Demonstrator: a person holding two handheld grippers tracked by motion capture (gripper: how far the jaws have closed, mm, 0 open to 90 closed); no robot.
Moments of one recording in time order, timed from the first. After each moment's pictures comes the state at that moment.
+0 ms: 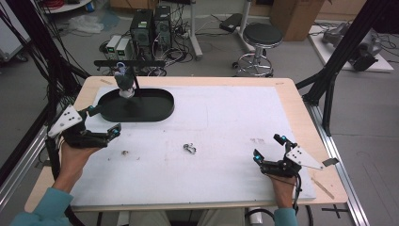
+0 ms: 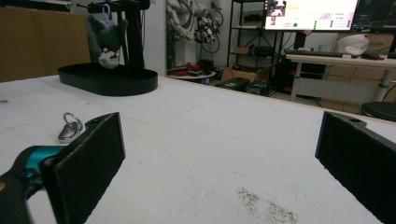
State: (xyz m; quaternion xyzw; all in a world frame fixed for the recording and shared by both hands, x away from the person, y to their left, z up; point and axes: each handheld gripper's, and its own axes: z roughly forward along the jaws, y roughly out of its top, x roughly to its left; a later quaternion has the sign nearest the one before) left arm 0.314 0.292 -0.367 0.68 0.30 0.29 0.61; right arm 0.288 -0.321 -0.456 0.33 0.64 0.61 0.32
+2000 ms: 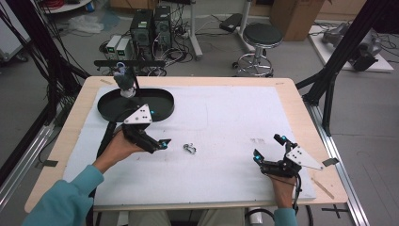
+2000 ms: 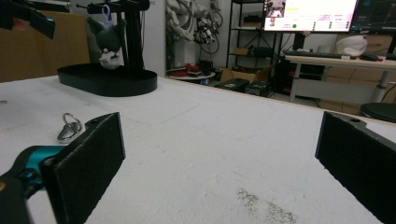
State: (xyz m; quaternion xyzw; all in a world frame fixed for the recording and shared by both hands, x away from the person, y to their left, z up) left arm 0.364 0.151 -0.371 0.85 0.16 0.15 0.48; right arm 0.287 -0.321 -0.457 0.33 0.64 0.61 0.32
